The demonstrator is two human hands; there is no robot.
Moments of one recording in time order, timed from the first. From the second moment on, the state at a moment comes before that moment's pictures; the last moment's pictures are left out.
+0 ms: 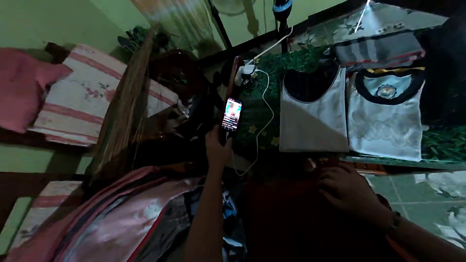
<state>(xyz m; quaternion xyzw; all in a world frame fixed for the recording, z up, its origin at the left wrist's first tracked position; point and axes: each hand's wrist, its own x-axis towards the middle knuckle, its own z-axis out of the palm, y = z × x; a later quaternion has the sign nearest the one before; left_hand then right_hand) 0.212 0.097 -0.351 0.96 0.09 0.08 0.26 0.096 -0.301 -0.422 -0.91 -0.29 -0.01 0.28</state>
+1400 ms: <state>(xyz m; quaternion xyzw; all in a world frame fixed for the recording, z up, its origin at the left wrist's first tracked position) 0.314 0.141 -0.395 0.97 -0.02 0.07 0.23 0.100 -0.293 -0.431 -0.90 -0.28 -0.04 0.33</state>
